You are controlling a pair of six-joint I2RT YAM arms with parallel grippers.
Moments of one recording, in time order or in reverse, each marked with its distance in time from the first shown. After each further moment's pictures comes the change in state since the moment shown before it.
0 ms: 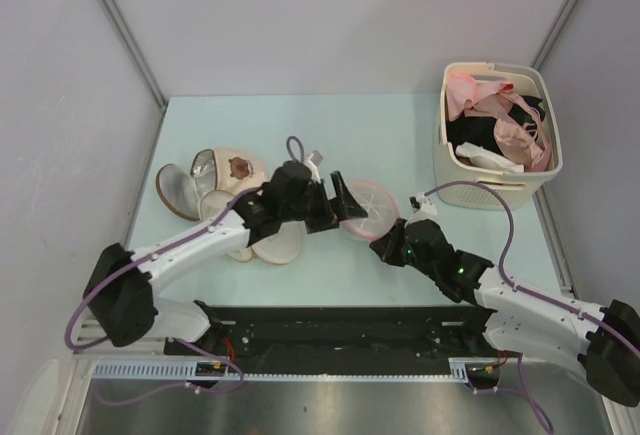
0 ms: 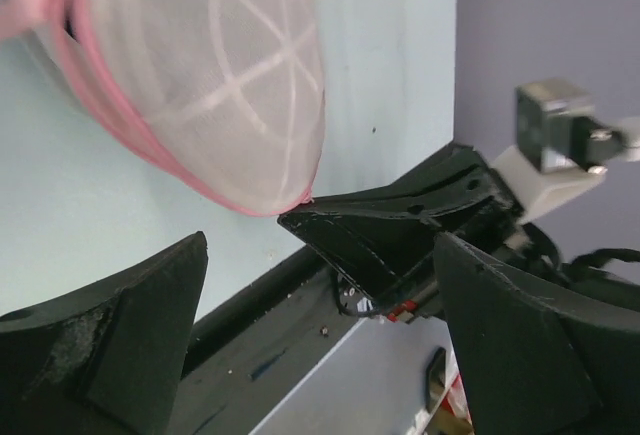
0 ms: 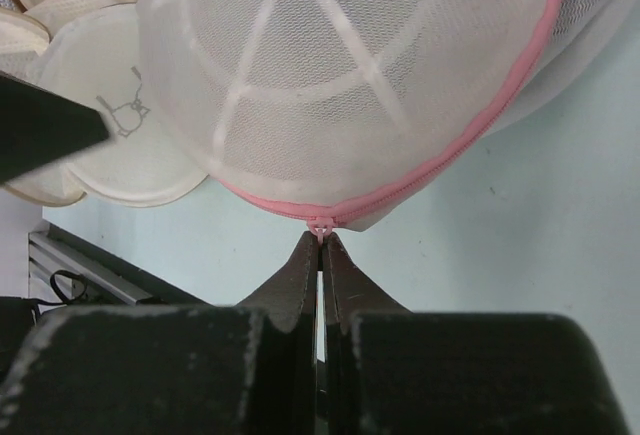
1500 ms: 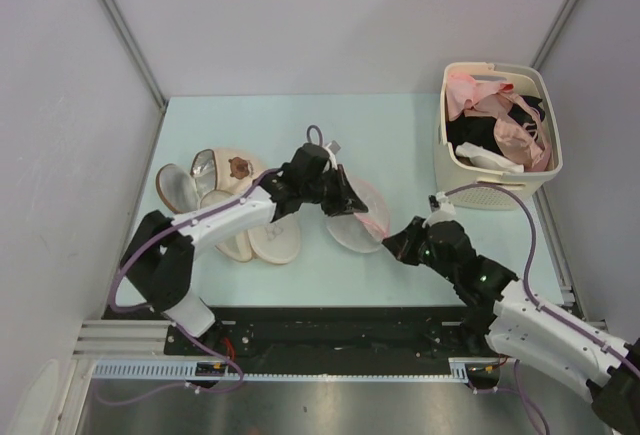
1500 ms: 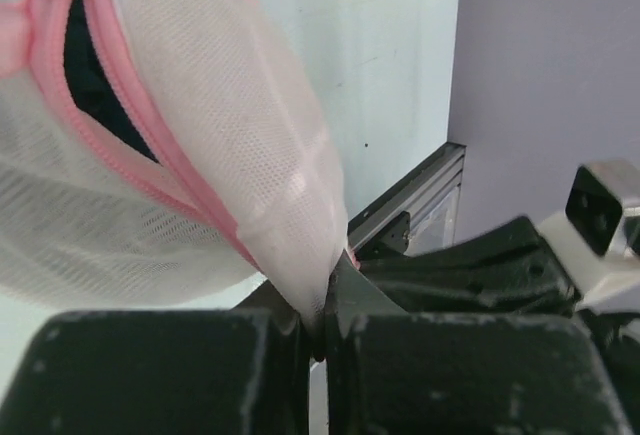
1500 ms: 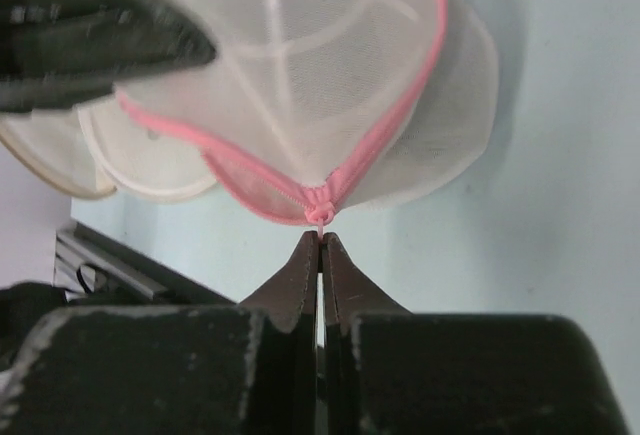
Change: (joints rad) left arm 0.022 0.272 0.143 0.059 0.106 -0.035; right arm -0.134 -0.219 -0.022 -0.106 -0.106 -0.060
